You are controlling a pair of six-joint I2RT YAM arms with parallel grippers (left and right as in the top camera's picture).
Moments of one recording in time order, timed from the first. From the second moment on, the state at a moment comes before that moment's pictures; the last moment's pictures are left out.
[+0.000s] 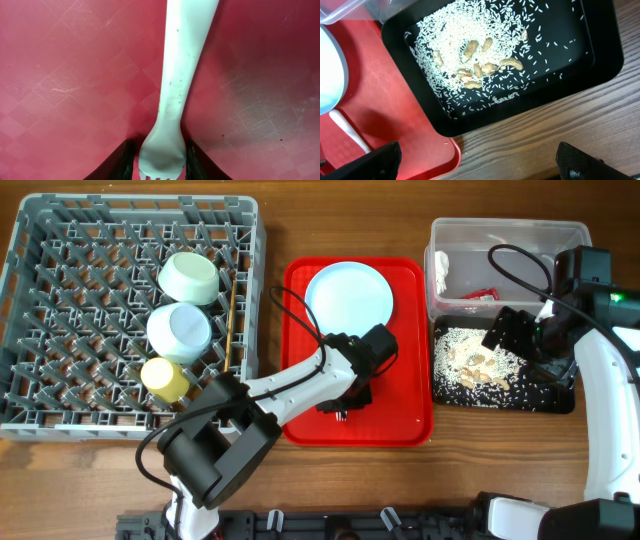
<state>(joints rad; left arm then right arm) -0.86 1.97 1.28 -0.86 0.00 -0.96 -0.17 1.44 1.35 -1.33 -0.02 0.35</state>
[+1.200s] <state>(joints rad) -0.86 1.96 1.28 -0.88 -0.03 -0.96 -0.17 1.44 1.35 -1.33 -0.02 0.35</state>
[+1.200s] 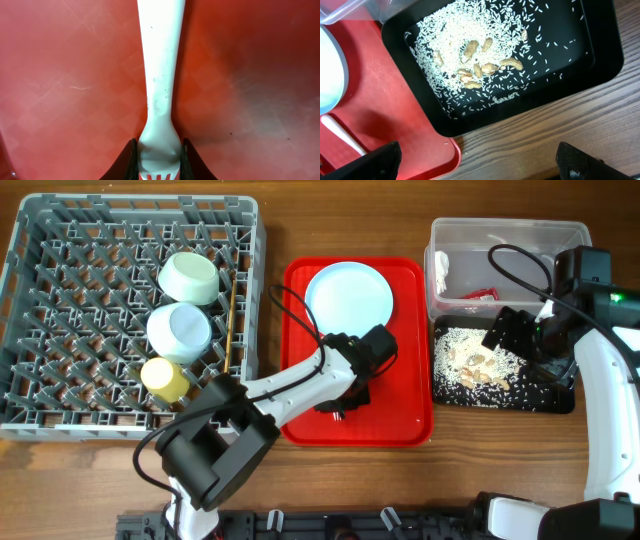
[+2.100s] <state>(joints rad) -0.52 1.53 1.28 -0.99 -0.16 -0.71 -0.17 1.44 1.35 -1.33 -0.02 0.35</state>
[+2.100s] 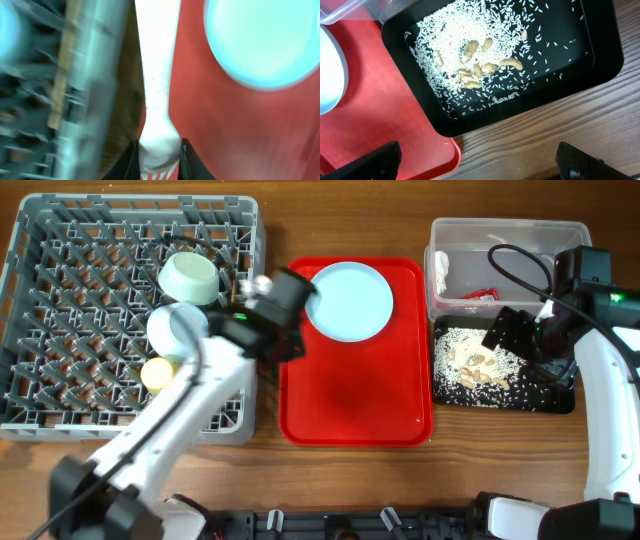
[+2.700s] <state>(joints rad) -0.24 1.51 1.28 -0.95 0.05 -0.31 -0.17 1.44 1.35 -1.33 -0.02 0.35</state>
